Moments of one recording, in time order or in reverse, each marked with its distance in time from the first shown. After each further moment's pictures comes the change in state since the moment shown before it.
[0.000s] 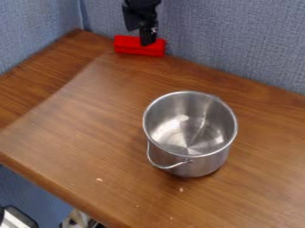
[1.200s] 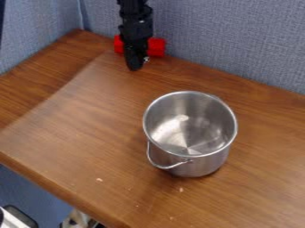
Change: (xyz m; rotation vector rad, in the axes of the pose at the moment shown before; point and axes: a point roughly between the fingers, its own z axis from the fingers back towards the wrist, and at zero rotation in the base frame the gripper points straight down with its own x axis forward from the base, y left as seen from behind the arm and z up) arm -0.017 -0.002 -0.047 -0.108 0.047 0.020
